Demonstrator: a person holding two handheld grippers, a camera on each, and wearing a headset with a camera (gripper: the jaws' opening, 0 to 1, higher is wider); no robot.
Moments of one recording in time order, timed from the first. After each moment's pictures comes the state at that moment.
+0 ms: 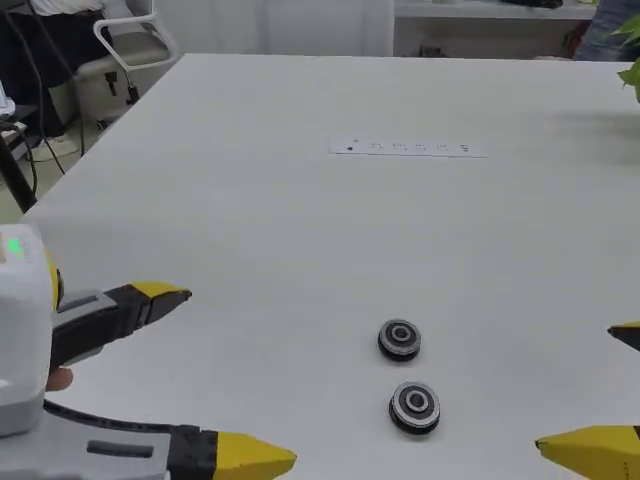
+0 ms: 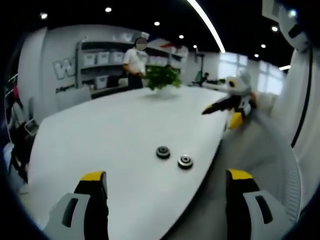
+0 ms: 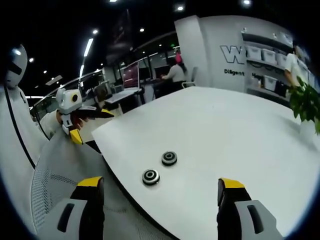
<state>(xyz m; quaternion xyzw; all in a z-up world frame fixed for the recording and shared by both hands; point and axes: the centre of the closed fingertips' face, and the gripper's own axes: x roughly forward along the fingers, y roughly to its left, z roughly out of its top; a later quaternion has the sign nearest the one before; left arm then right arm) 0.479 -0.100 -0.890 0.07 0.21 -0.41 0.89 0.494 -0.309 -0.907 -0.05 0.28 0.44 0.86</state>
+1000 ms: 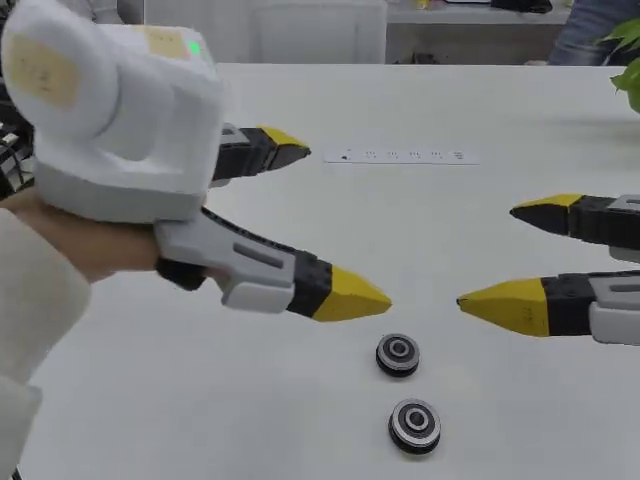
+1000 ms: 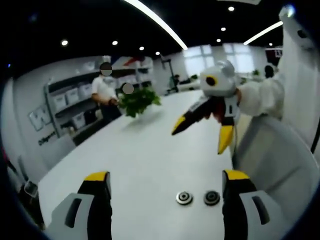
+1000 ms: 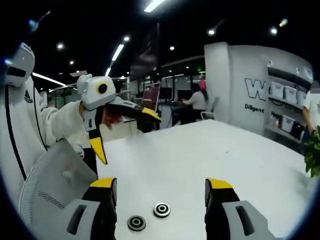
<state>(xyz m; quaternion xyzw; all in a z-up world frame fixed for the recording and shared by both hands) 0.570 -0.181 -0.831 0.19 0.10 -0.50 0.84 0.558 -0.244 -0.851 -0.10 0.14 0.52 0.84</state>
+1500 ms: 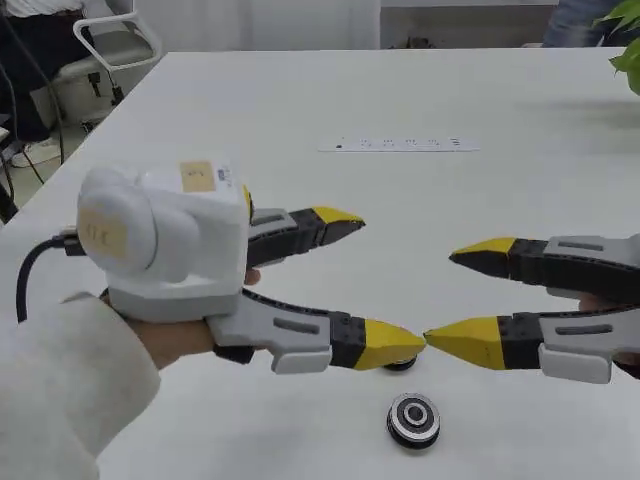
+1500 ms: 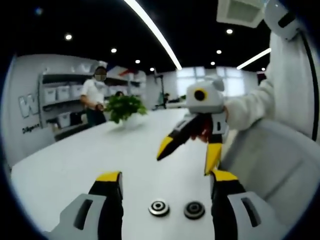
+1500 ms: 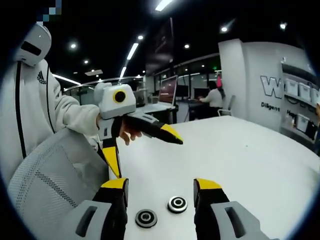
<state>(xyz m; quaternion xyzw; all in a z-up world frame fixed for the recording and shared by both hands) 0.552 -0.211 -0.889 0.08 0.08 -0.57 0.81 0.540 -0.228 -0.906 -0.09 0.17 0.58 0.79</state>
